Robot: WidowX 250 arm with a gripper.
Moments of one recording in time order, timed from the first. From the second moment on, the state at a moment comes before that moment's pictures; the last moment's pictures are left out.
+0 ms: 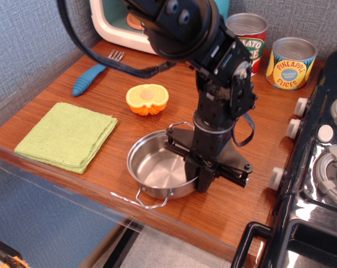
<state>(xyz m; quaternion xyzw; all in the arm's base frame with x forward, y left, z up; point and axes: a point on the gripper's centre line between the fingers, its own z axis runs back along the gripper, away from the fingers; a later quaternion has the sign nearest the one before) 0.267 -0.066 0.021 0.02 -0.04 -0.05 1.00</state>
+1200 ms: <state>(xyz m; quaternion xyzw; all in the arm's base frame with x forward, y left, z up) 0.249 0.115 0.040 0.06 -0.01 0.14 0.99</state>
